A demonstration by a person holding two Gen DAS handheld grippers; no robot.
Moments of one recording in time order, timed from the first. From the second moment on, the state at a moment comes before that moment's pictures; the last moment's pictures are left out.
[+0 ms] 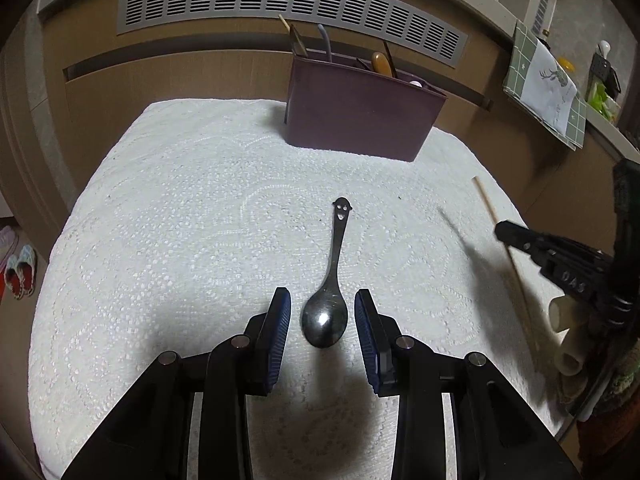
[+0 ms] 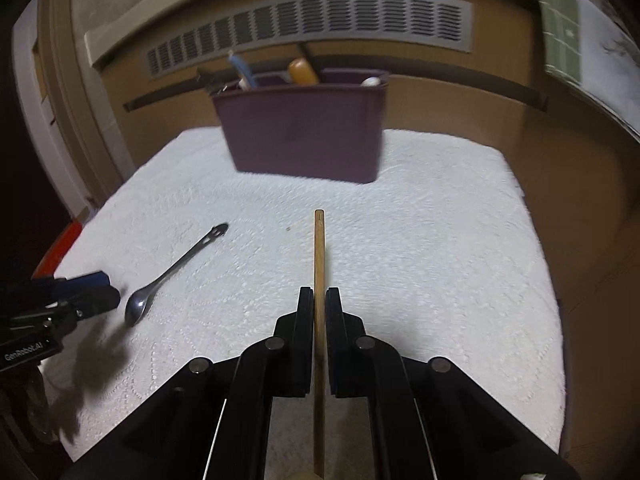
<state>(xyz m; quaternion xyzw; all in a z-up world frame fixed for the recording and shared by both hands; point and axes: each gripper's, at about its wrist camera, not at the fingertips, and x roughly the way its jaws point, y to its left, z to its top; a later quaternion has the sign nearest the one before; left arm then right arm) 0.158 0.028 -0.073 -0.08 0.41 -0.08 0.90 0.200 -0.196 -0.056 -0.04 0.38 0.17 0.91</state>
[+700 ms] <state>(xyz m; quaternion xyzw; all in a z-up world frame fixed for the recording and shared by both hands) 0.165 0.008 -0.090 -0.02 0.42 -0.07 0.91 0.191 -0.246 -0.060 0.06 0.33 0.17 0.93</state>
